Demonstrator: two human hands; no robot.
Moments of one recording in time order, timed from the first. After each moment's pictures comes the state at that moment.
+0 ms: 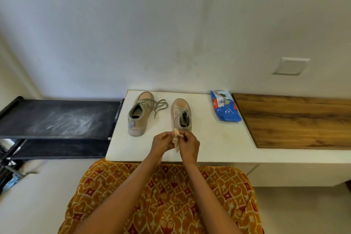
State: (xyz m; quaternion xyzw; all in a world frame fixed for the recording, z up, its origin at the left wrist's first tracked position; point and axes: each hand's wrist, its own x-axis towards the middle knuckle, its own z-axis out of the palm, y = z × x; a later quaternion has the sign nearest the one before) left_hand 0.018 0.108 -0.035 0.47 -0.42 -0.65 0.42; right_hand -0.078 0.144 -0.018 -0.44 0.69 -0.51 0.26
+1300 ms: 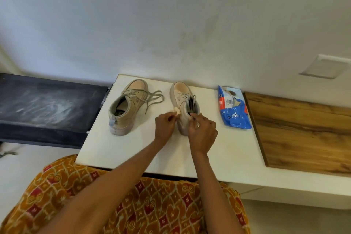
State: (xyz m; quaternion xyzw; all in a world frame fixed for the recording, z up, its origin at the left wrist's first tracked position) left_hand -0.049 -0.005 -0.084 0.57 -0.62 -0.30 0.45; right_hand -0.147 0.057 -0.030 -0.50 0.78 -0.38 0.02
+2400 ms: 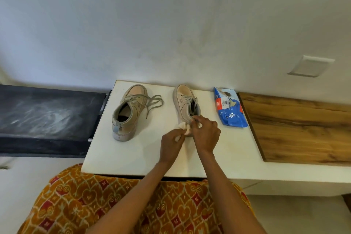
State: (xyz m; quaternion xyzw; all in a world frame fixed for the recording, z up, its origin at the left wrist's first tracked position) left_hand -0.048 0.053 -0.084 0.49 -0.62 -0.37 0.50; right_hand -0.148 0.056 -0.021 -0.50 0.80 -0.33 0.02
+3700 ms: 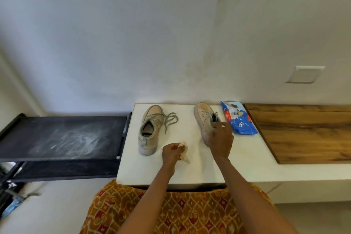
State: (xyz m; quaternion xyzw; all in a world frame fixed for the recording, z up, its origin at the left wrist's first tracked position) left_hand 0.025 0.056 -0.047 0.54 -0.36 -0.63 0.42; right_hand -0.140 0.060 -0.009 -0.48 0.80 -0.35 -0.01
